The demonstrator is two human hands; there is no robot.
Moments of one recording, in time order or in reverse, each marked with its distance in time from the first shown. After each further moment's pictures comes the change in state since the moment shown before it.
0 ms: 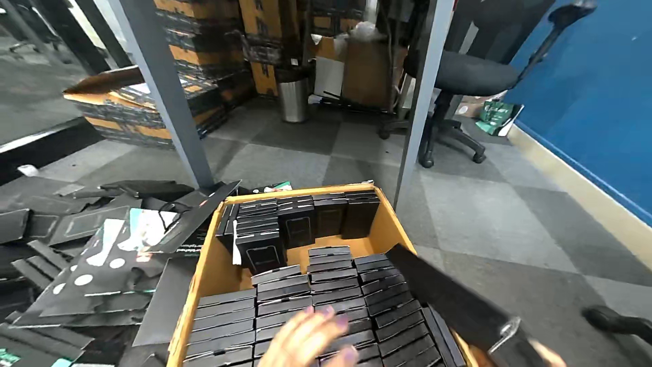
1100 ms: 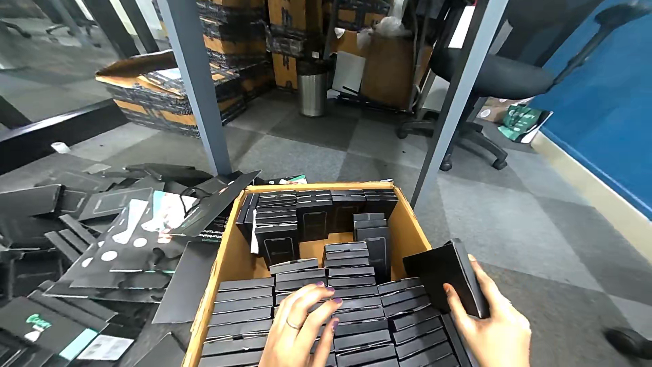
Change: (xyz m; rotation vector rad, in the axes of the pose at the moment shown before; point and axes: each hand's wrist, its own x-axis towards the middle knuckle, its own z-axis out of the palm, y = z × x) left_hand -0.025 -0.038 0.019 0.079 0.139 -0.195; right_hand 0.031 0.036 0.055 -0.593 -0.140 0.212
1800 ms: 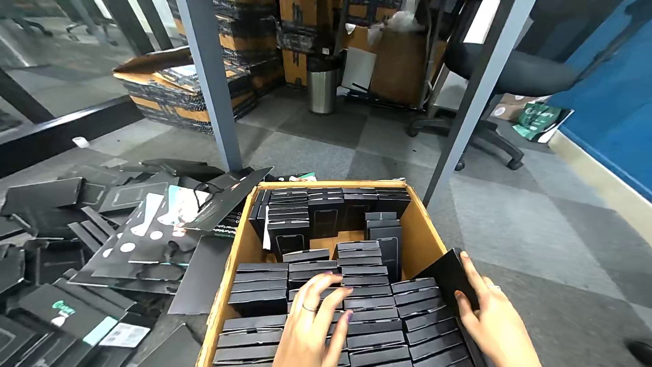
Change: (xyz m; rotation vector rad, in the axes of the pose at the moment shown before) left_hand -0.002 -0.004 0.003 0.020 -0.052 -0.121; right_hand 0.010 0.016 0.015 -0.081 -0.443 0.055
